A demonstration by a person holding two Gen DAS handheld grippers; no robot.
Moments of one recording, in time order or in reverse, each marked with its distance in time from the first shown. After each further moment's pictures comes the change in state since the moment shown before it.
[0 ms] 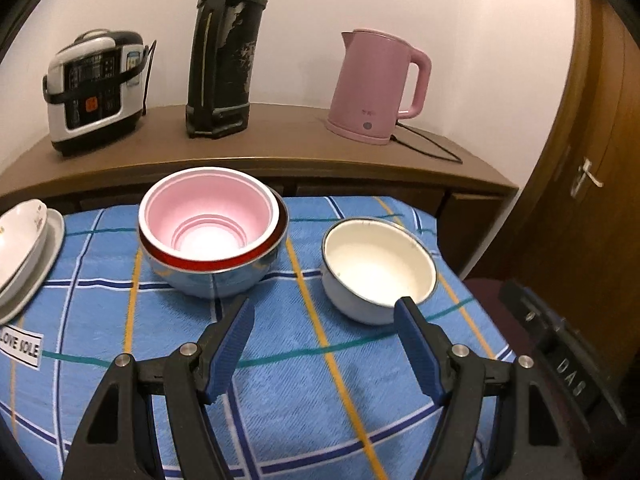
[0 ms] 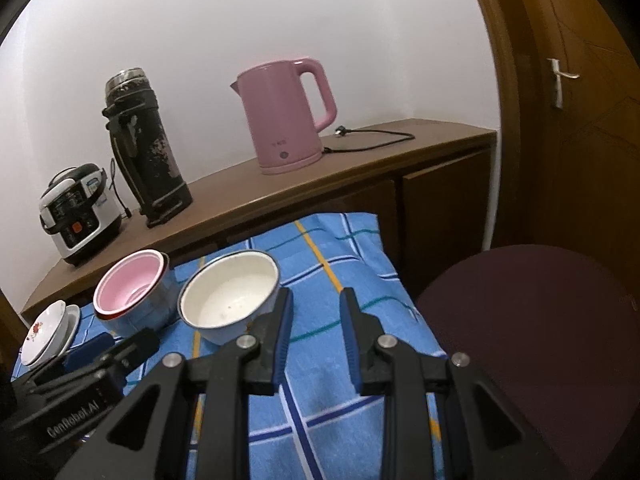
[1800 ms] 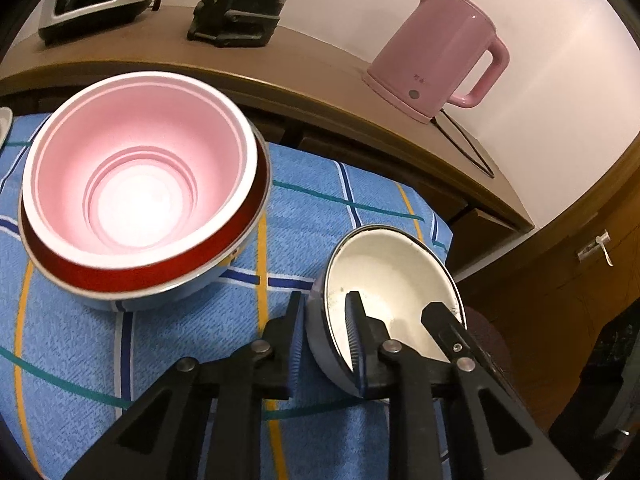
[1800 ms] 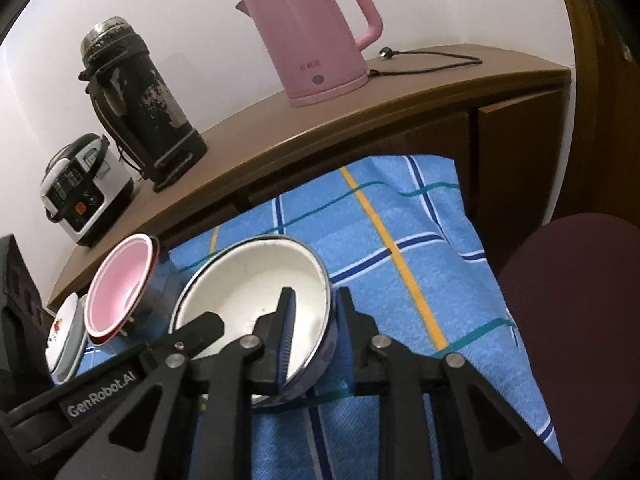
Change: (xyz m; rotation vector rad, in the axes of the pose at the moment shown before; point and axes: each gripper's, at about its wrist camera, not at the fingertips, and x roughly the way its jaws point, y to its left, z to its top) left arm 0.088 0.010 0.018 -0.291 0.187 -0.058; right arm 0.111 0.007 0.018 0.038 0.255 0.138
